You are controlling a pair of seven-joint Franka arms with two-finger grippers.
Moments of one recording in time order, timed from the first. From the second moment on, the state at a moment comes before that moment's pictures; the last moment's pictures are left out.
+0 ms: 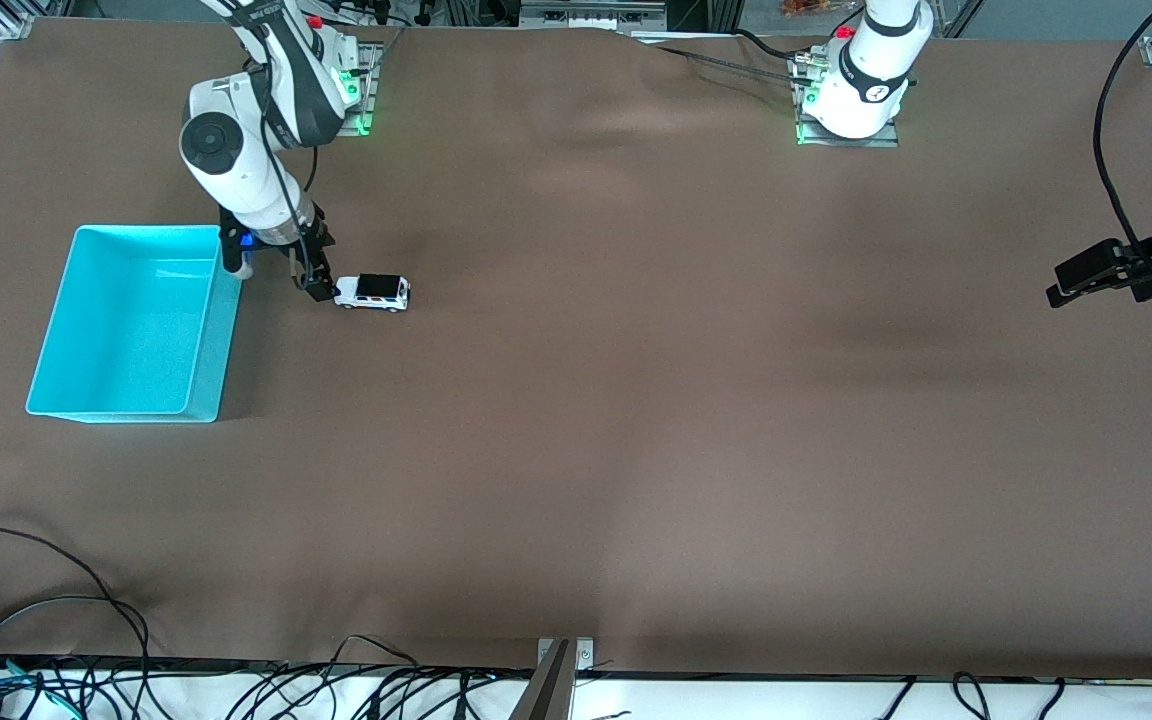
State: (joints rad) left arm 0.10 0.12 -0.05 -1.48 -0.03 1.60 -0.06; right arm 0.12 0.01 0.19 -2.60 0.01 2.59 1.65
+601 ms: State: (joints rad) left arm 0.10 0.13 -0.05 -1.49 -0.03 1.60 -0.06; right arm 0.19 0.10 0.19 -2.61 0.01 2.70 1.77
